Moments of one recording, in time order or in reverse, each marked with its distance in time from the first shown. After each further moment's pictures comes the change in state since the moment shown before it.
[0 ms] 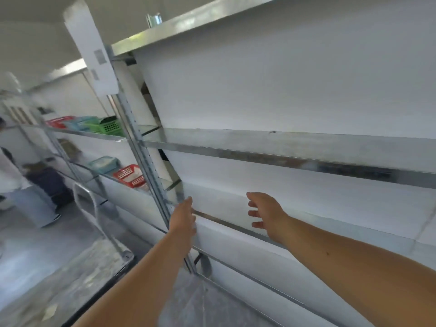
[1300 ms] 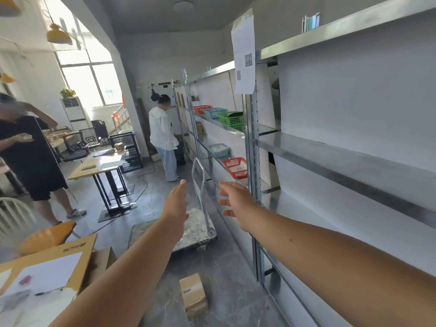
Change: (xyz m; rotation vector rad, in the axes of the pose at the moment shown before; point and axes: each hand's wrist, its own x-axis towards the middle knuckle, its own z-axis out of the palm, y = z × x) left_hand -0.040 0.060 -0.201 -0.210 0.523 0.248; right_hand -0.022 -0.043 0.272 -0.174 -0.710 -0.184
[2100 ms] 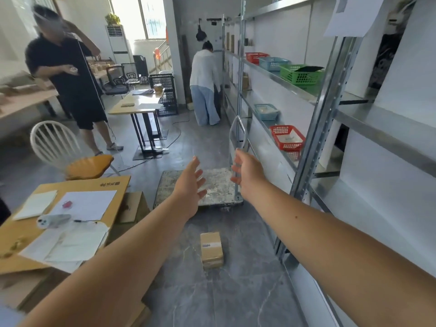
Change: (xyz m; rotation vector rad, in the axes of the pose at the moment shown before) left_hand 0.119 -0.041 -0.085 -0.237 0.087 -0.144; right_hand 0.162 0.053 0.139 0.122 -0.035 0.107
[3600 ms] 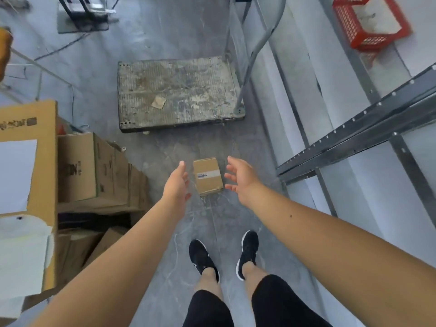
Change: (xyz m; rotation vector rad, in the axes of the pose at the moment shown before) left_hand 0.380 -0.200 -0.153 0.145 0.183 -0.626; right_hand 0.292 0.286 0.087 -0.173 0.159 0.667
